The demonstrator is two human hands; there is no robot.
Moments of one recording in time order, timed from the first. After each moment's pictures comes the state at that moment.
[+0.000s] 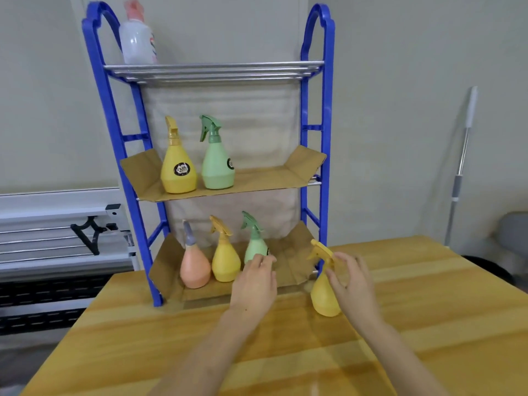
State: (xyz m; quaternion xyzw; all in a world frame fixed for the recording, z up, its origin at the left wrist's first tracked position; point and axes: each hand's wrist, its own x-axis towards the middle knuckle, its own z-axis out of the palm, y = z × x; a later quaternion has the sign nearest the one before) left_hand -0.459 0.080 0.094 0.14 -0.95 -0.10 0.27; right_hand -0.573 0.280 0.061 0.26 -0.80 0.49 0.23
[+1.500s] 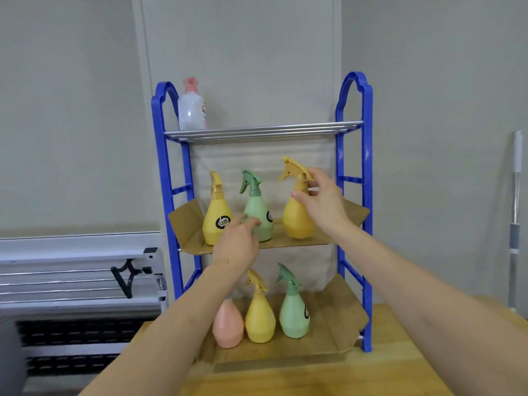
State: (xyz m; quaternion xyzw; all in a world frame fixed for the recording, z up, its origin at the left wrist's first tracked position) left_hand -0.460 -0.047 0.277 0.18 -0.90 -0.09 0.39; right_hand -0.589 0.119 0.343 0.39 -0.69 0.59 0.18
